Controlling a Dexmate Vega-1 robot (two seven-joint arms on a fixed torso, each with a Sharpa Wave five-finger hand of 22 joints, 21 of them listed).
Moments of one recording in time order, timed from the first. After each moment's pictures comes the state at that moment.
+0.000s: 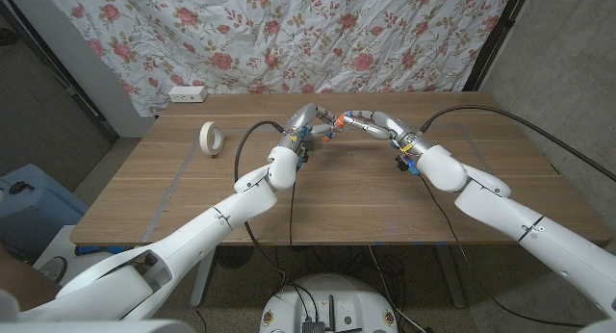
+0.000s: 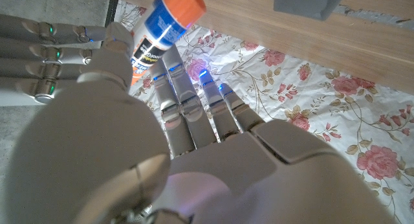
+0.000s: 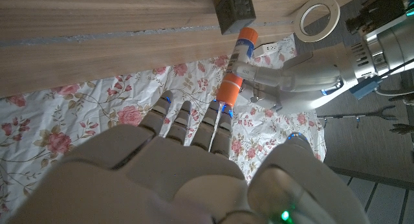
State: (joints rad) left arm 0.69 0.45 0.74 -1.61 0.31 0.13 0.44; left_hand 0.94 -0.04 0.37 -0.18 0.17 1.18 -0.06 0.19 0.17 1.25 -0.10 0.22 0.21 0.63 -0.06 0.19 0.17 0.29 -0.04 0.19 0.16; right arm -0.90 -0.81 -0.52 -1.87 -0.16 0.03 -0.08; right_hand 0.36 0.08 0.01 0.04 0.24 0.45 -0.13 0.19 0.18 0.44 -0.14 0.19 0.19 0.11 0.01 0.25 0.23 0.18 0.11 0.19 0.16
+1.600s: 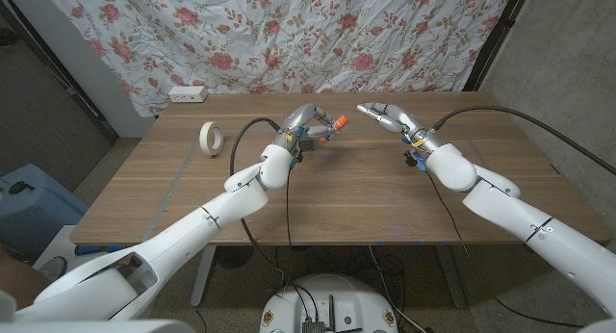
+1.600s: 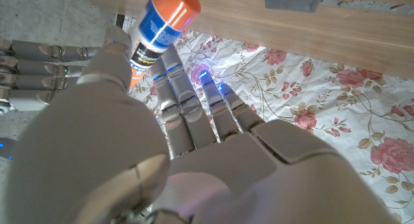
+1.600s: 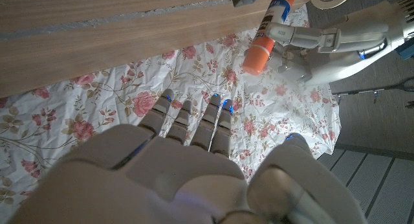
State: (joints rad) left arm 0.71 0.52 0.72 -1.70 0.34 0.15 0.36; left_hand 0.94 -0.04 0.36 -0.18 0.17 1.18 -0.06 0.19 0.17 1.25 -0.12 0.21 0.21 0.62 -0.06 0.18 0.16 0.29 -0.04 0.19 0.17; right arm -0.93 -0.81 -0.45 -1.84 -0.08 0.08 -0.14; right_hand 0.35 0.09 0.01 0.03 0.24 0.43 -0.14 0.18 0.18 0.43 -0.11 0.19 0.19 0.11 0.01 0.25 0.23 0.20 0.11 0.19 0.16
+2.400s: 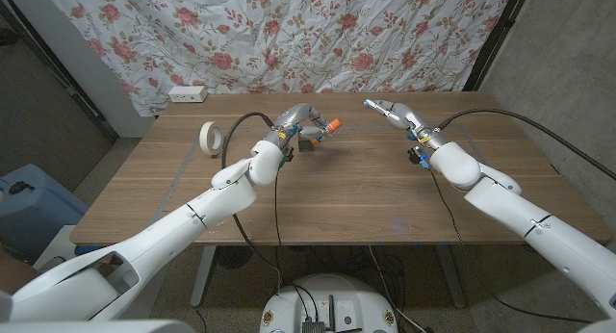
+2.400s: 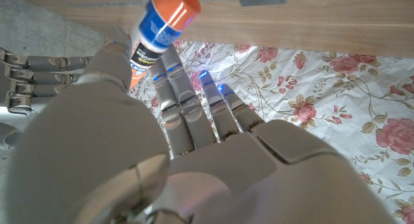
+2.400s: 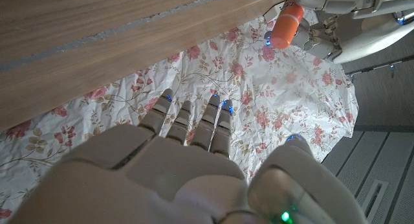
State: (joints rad) left arm 0.71 0.61 0.71 -1.78 0.39 0.20 0.27; left_hand 0.94 -0.04 0.36 -0.18 0.17 1.18 -0.06 0.19 0.17 1.24 -0.13 0.20 0.21 0.62 -0.06 0.18 0.17 0.29 -0.04 0.19 0.17; right arm -0.91 -0.78 -0.44 -1.75 0.04 0.12 -0.11; right_hand 0.34 0.08 0.00 0.03 0.24 0.42 -0.13 0.18 0.18 0.42 -0.11 0.19 0.19 0.11 0.01 0.25 0.23 0.21 0.10 0.19 0.16
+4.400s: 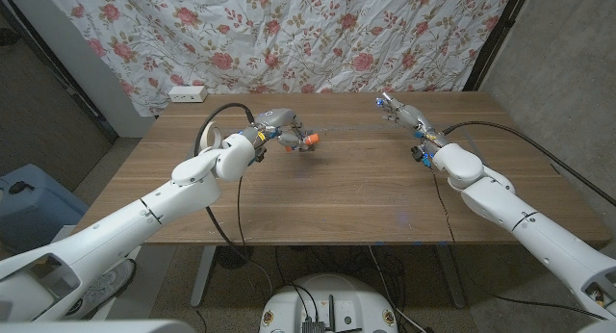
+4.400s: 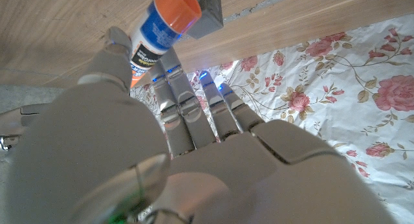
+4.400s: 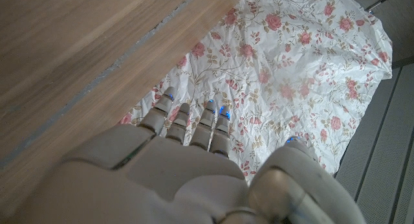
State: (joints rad) left arm 0.75 0.84 0.64 -1.93 0.52 0.20 0.04; left_hand 0.94 -0.04 0.36 -0.18 0.17 1.16 -0.08 0.19 0.17 1.22 -0.15 0.20 0.20 0.60 -0.05 0.18 0.17 0.29 -0.04 0.19 0.16; right arm -0.85 -0.69 -0.43 -1.54 0.32 0.23 -0.02; right_hand 0.32 0.08 0.00 0.02 0.24 0.32 -0.13 0.18 0.18 0.32 -0.08 0.18 0.19 0.09 0.01 0.23 0.23 0.26 0.06 0.19 0.16
